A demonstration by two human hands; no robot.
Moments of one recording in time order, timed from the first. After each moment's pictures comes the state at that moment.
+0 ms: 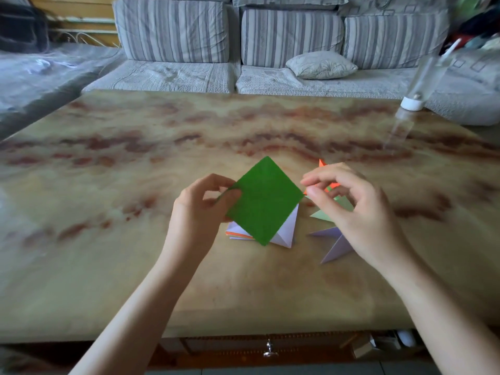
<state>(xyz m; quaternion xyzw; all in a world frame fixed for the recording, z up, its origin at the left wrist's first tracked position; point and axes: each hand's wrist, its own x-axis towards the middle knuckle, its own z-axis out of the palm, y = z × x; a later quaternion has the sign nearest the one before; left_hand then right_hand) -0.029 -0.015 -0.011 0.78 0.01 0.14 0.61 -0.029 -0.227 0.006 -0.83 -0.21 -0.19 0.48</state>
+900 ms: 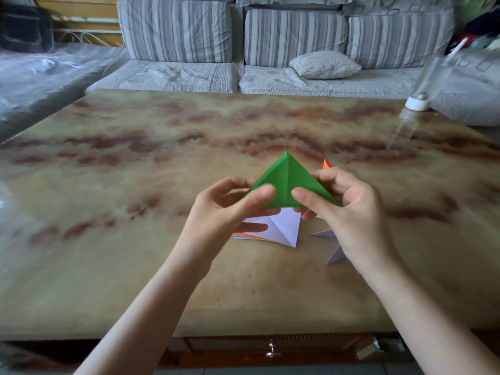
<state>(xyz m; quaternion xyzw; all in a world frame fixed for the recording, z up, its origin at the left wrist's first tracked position) -0.048 -0.030 0.011 0.66 -0.02 -0.02 0.75 -0.037 -0.202 0.007 -0.75 -0.11 -0.13 0.63</state>
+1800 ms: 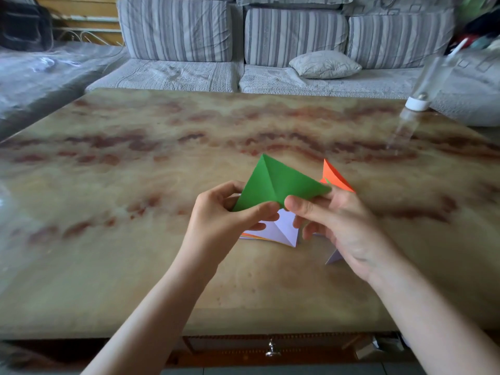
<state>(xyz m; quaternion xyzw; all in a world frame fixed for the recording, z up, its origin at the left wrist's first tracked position) -0.048 -0.035 0.007 0.69 -0.01 0.02 0.72 -0.037 -0.201 0.007 -0.69 -0.05 0.05 0.72</state>
